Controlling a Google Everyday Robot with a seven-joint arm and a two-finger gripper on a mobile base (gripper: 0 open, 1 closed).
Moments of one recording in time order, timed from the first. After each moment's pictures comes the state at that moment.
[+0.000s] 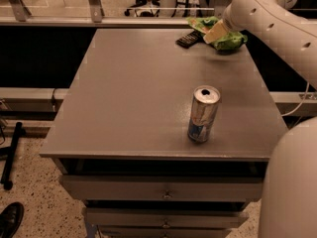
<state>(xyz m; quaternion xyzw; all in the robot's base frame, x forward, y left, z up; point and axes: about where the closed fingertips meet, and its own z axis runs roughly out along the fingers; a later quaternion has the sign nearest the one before) 0.841 -0.264 0.935 -0.26 0.82 -0.19 0.47</state>
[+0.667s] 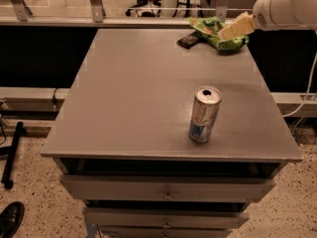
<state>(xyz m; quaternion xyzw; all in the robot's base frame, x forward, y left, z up) 0.727 -0.270 0.999 -0.28 0.79 -0.11 0.53</state>
